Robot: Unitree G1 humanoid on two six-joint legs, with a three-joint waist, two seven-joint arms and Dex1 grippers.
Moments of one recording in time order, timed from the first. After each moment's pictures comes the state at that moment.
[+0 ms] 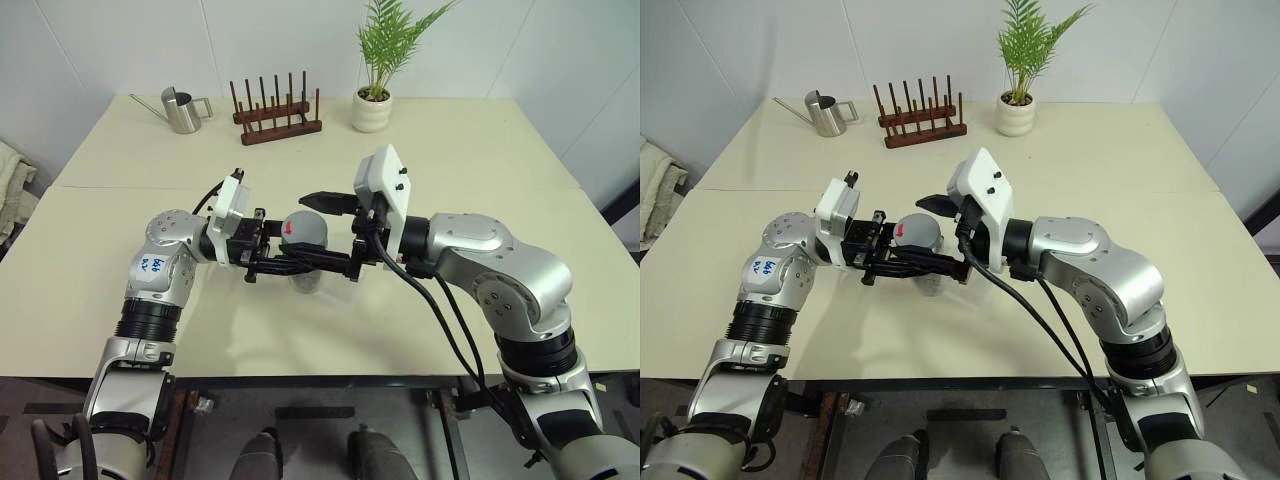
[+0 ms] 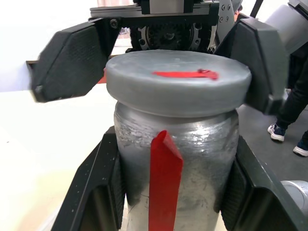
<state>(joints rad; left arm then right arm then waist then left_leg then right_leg) -0.82 0.47 -0.01 0.32 -0.50 0.19 -1.48 -0.82 -0.44 0.15 -0.41 0.63 0.85 0.66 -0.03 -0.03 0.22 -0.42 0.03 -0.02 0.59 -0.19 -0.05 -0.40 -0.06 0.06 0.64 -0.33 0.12</state>
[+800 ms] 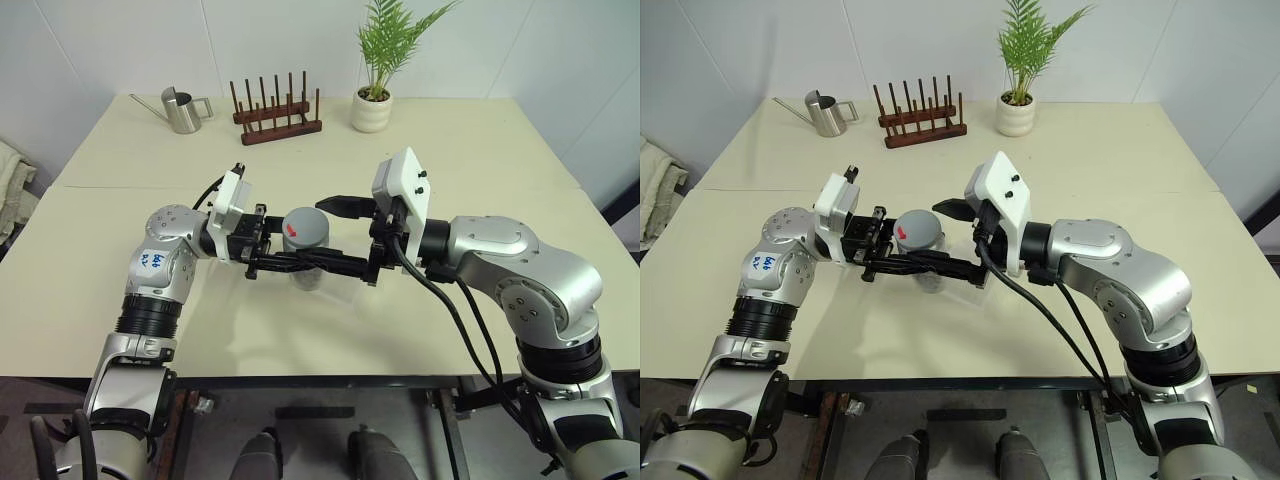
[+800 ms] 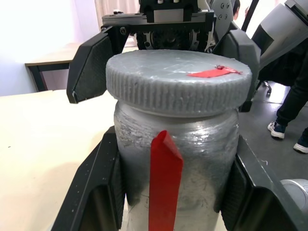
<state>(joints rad) -0.85 0.47 -0.01 0.33 -0.50 0.19 -1.49 -0.79 -0.51 0.11 -0.46 0.67 0.89 0.66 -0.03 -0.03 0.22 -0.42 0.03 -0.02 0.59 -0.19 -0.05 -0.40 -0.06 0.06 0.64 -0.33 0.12</state>
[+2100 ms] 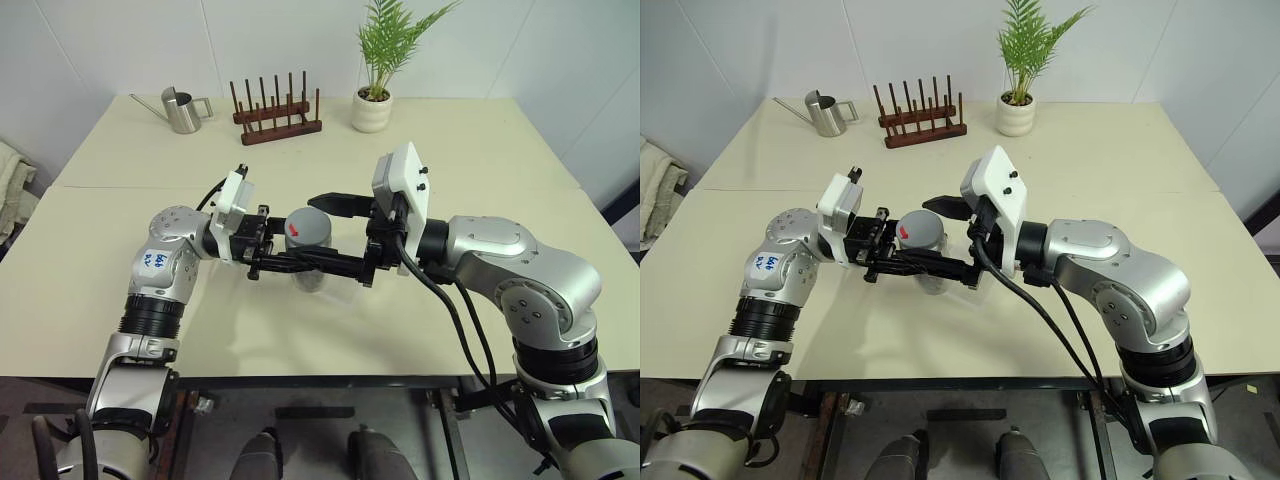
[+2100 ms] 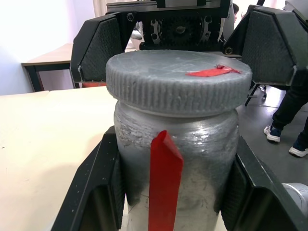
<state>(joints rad) -0.85 0.46 -0.01 0.33 -0.50 0.21 -1.48 -0.80 -0.48 0.10 -0.48 0.73 0.90 0.63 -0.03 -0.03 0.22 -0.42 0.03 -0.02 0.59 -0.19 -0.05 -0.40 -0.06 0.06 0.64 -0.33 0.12</state>
